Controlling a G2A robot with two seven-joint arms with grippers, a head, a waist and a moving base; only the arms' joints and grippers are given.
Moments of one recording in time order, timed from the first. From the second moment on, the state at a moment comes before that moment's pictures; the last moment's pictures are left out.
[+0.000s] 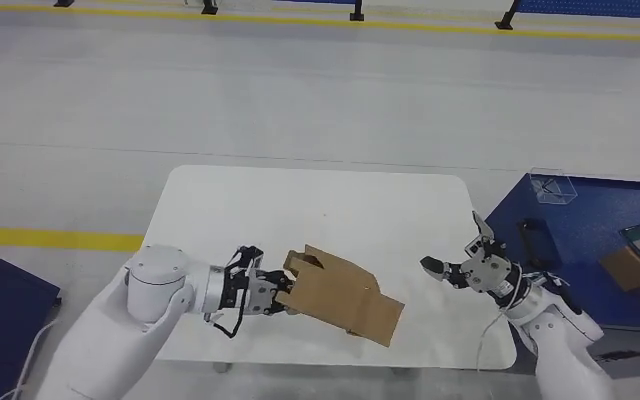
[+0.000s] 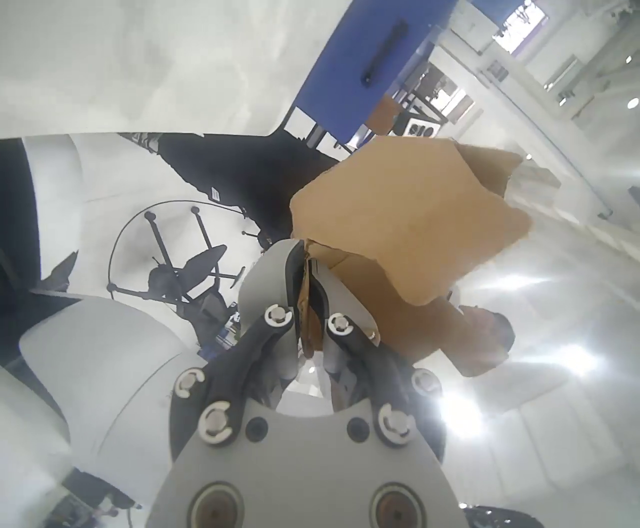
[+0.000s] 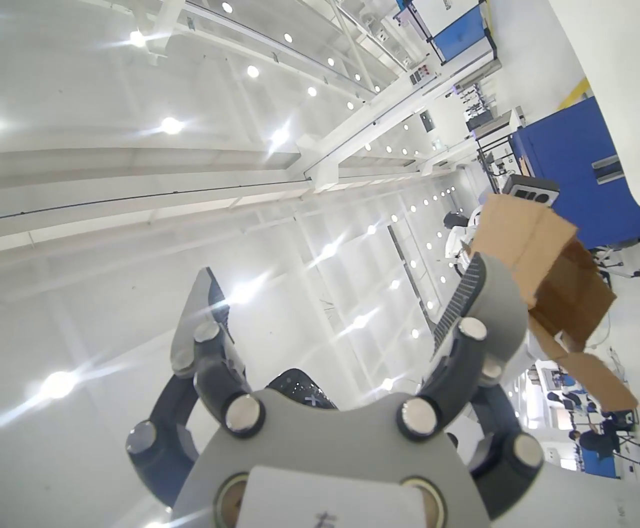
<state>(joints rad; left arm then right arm) 0.99 -0.99 -1.08 -1.77 -0.67 0.78 -0.93 -1.49 -1.09 1.72 -1.75 1.14 0.46 0.85</state>
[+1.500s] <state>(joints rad) 1.09 -0.98 -1.08 -1.84 -0.72 0.62 -0.95 -1.53 -1.09 1.44 -1.93 0.94 0.28 0.89</state>
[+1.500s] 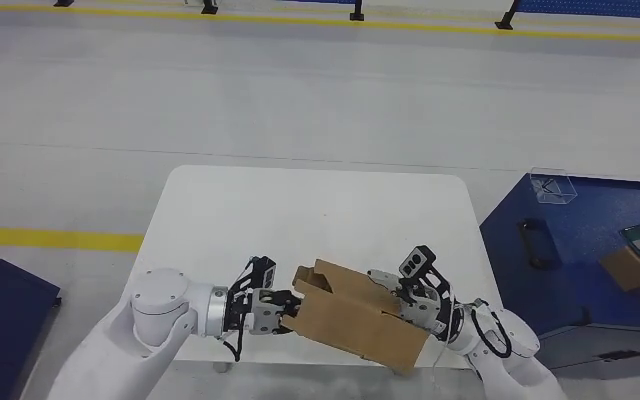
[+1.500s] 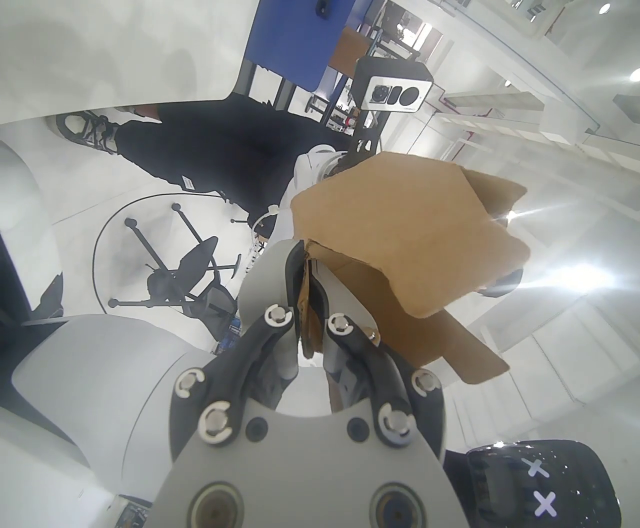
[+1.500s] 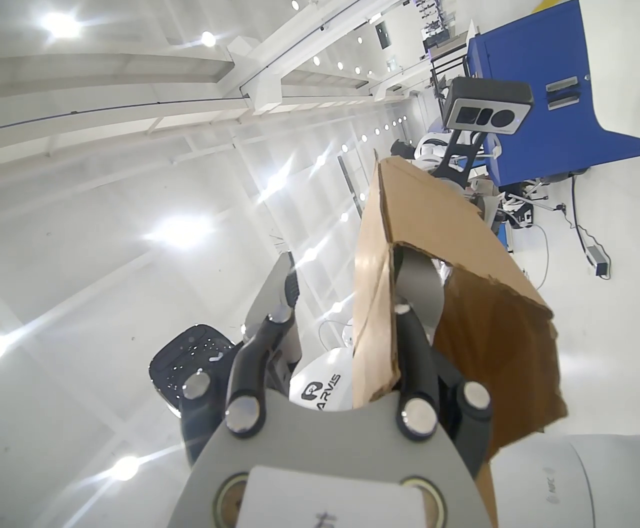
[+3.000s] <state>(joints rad) 1.35 -0.94 -1.35 -2.17 -0.52 0.45 -0.71 -1.61 -1.06 1.41 -2.02 0.41 -0.07 0.97</state>
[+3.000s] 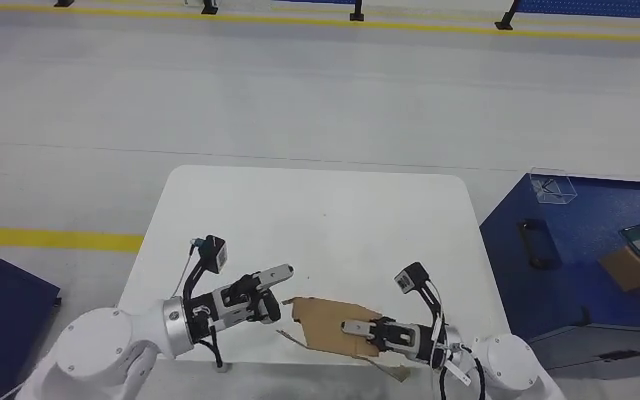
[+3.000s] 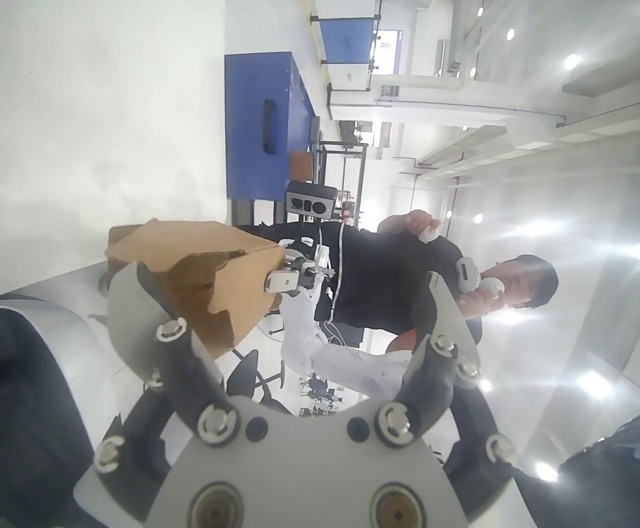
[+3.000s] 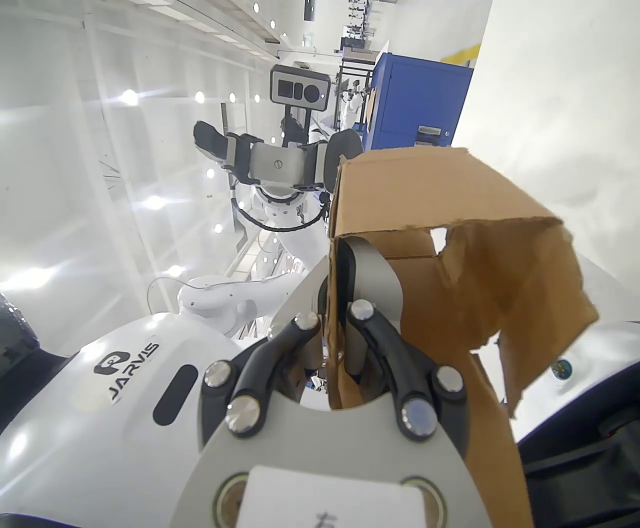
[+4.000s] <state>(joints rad) 1.33 -0.95 -1.22 -2.25 -0.43 0.37 -0.71 -1.60 -1.05 1.39 -1.98 0.42 -0.07 0.99</state>
